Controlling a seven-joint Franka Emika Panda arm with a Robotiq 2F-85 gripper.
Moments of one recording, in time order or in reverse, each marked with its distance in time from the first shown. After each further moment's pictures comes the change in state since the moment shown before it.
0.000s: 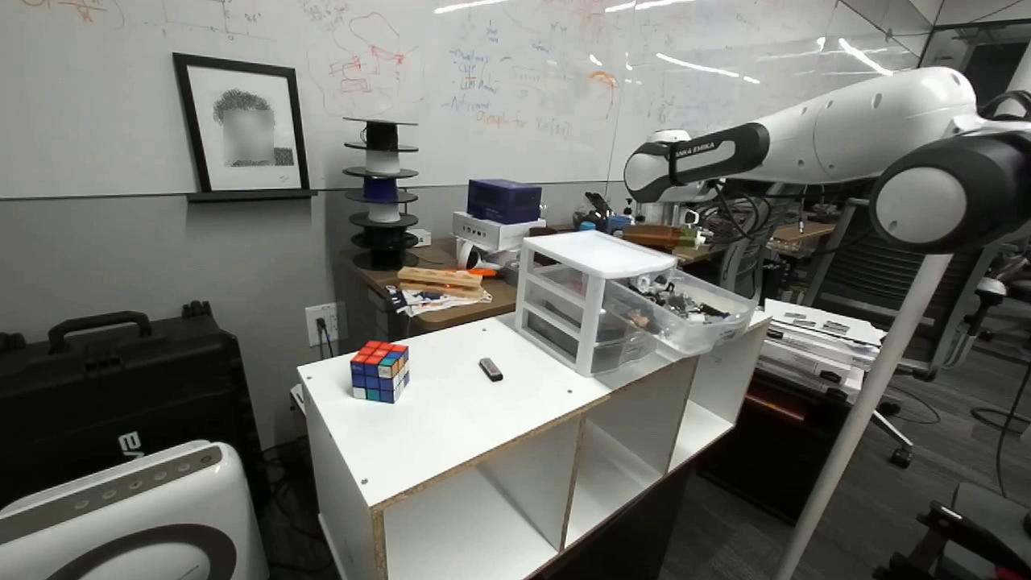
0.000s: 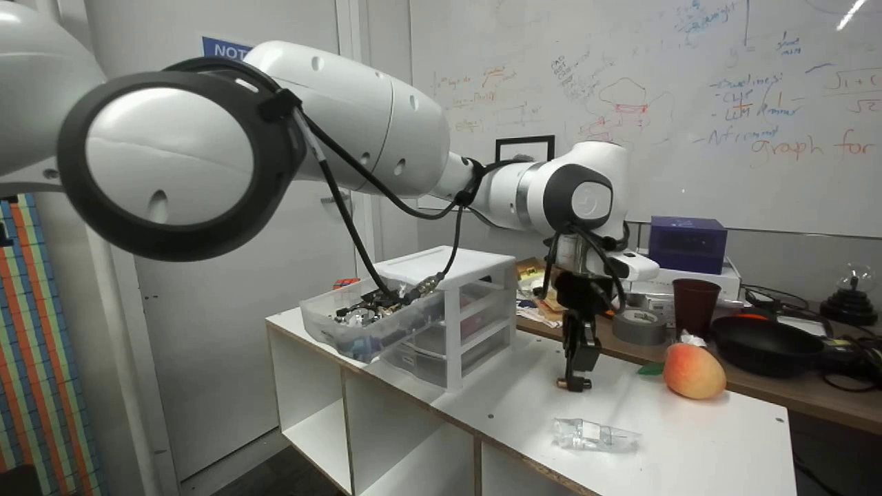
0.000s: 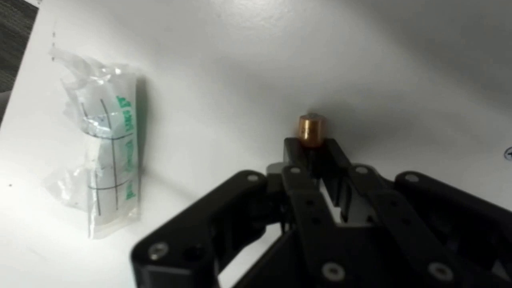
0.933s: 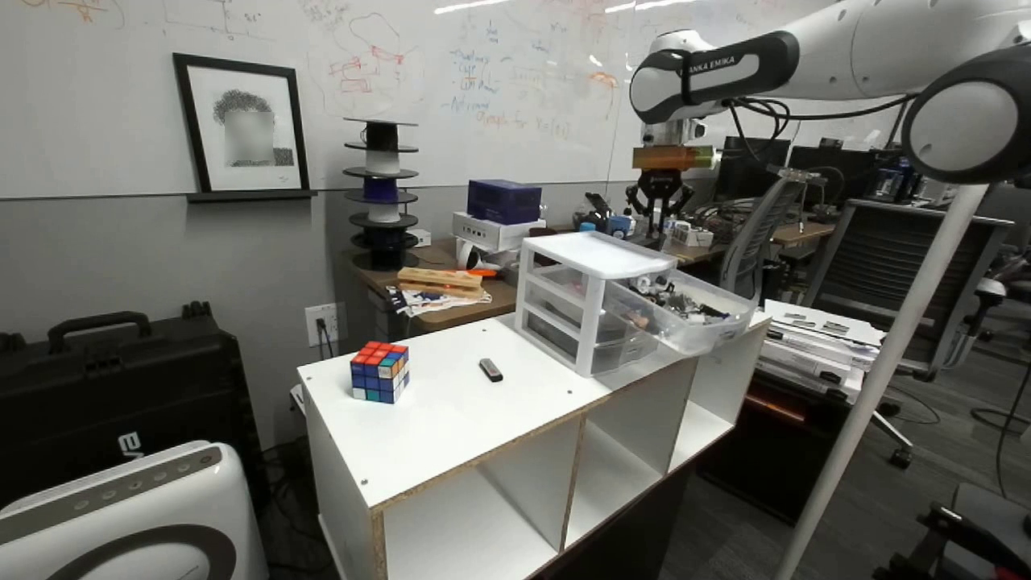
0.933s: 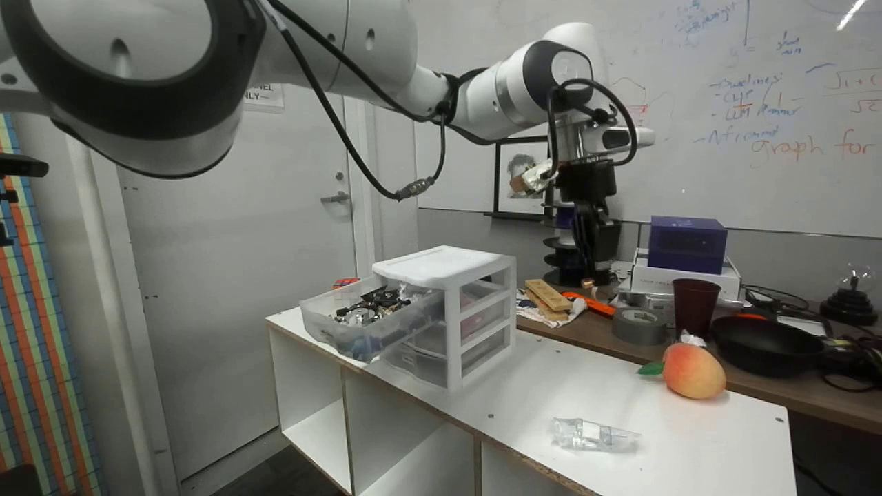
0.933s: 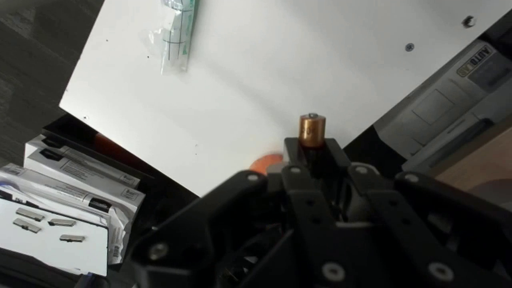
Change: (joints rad) arm 0.063 -0.214 -0.049 -0.025 -0.132 -0.030 -0.064
